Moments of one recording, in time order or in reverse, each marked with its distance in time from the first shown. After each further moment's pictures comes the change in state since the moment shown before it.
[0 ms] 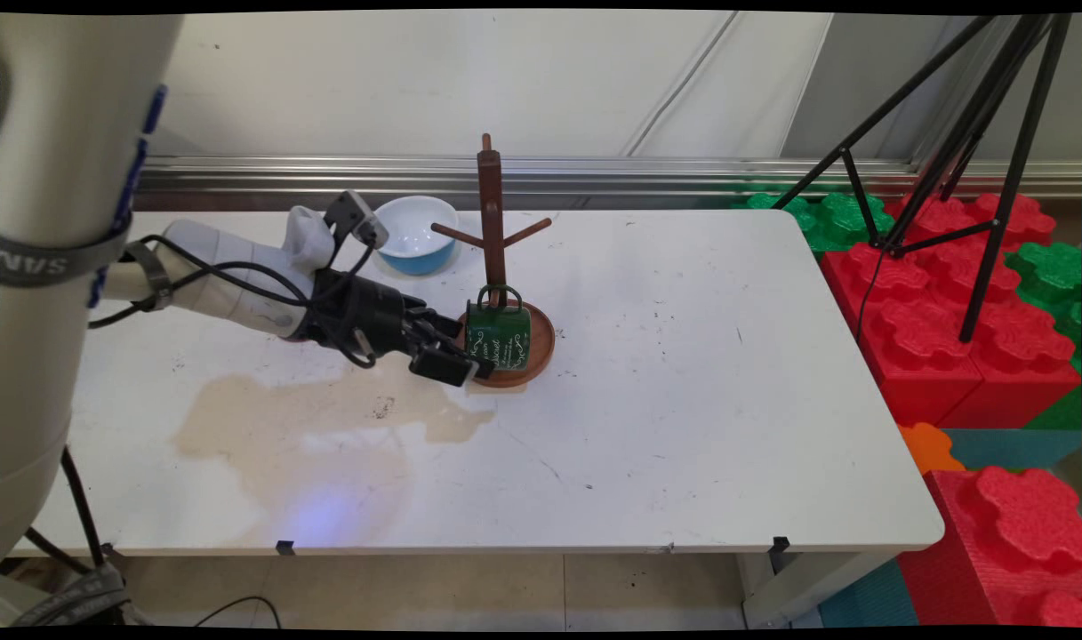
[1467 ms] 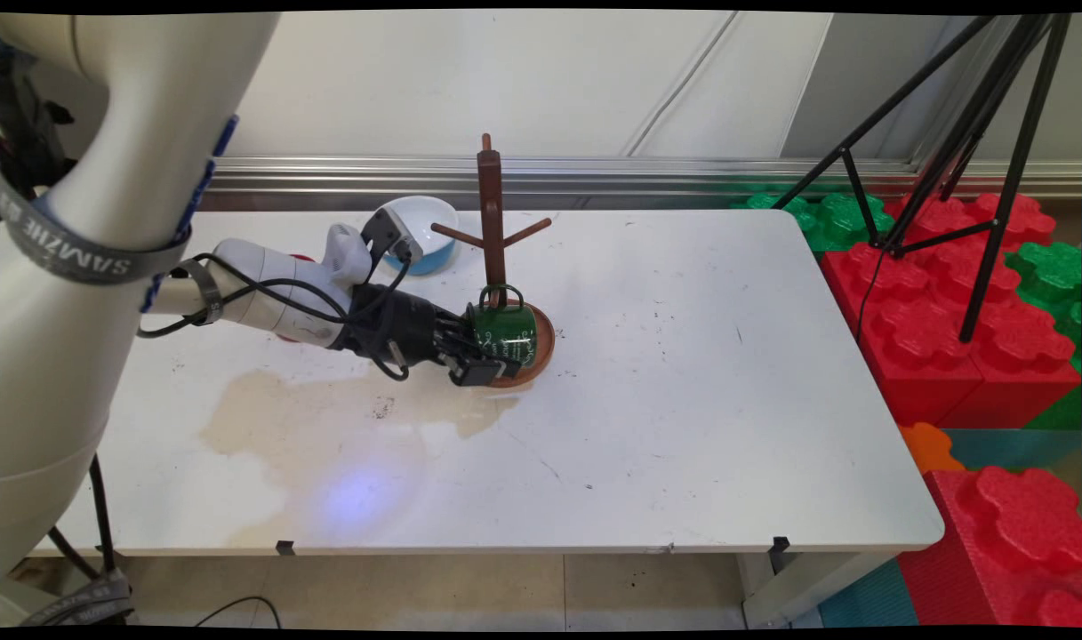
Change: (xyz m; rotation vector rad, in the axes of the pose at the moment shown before) arm -0.002 -0.004 0.036 -0.035 0.020 0.039
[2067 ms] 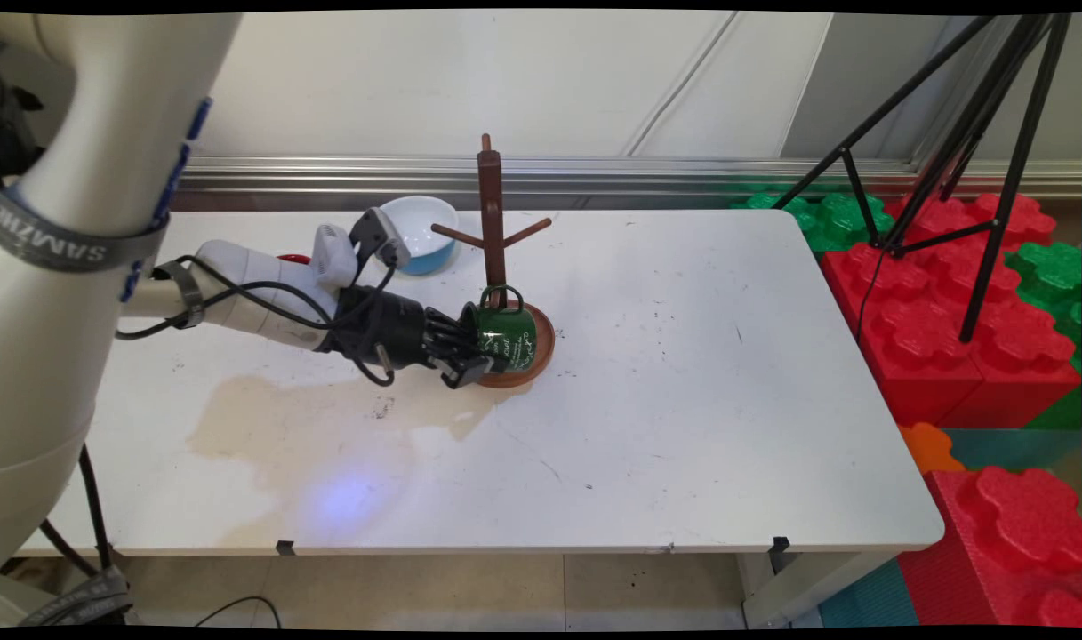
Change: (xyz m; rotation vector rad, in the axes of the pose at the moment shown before) arm -0.005 0.003 -0.012 -0.006 0.008 0.029
